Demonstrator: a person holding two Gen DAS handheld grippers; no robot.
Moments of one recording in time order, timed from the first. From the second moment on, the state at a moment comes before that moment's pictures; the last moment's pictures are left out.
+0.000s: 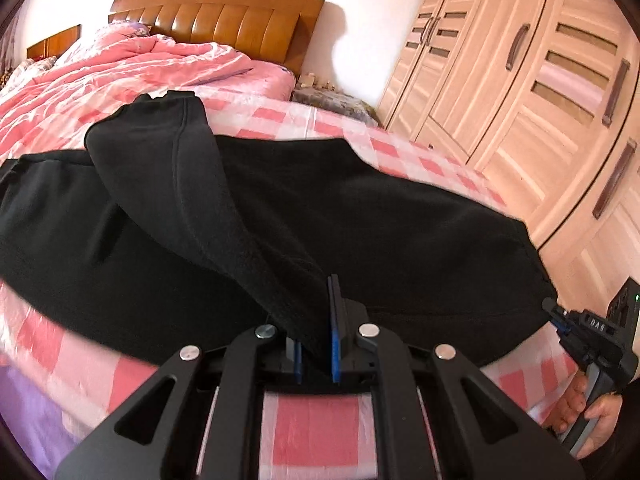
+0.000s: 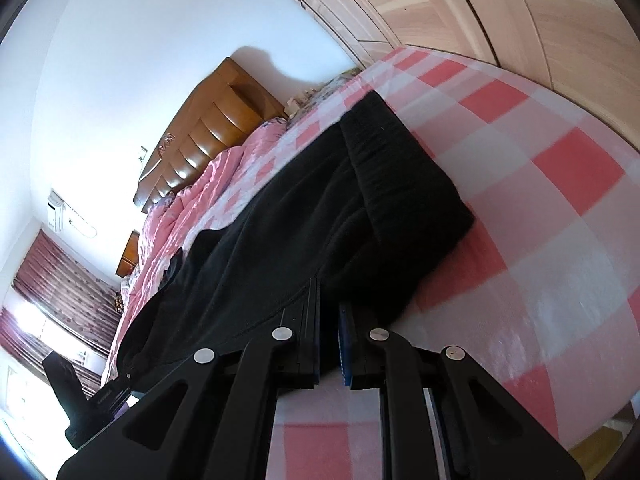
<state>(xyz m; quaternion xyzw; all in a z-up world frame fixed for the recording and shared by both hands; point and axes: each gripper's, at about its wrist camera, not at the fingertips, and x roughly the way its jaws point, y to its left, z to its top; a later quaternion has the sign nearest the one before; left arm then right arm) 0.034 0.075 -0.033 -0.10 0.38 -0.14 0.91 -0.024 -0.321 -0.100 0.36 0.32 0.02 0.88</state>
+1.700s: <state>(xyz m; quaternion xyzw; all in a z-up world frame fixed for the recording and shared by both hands) 0.266 -0.043 -0.069 0.11 0.46 -0.12 0.87 0.116 -0.268 -0.091 -0.03 0.47 0.01 0.88</state>
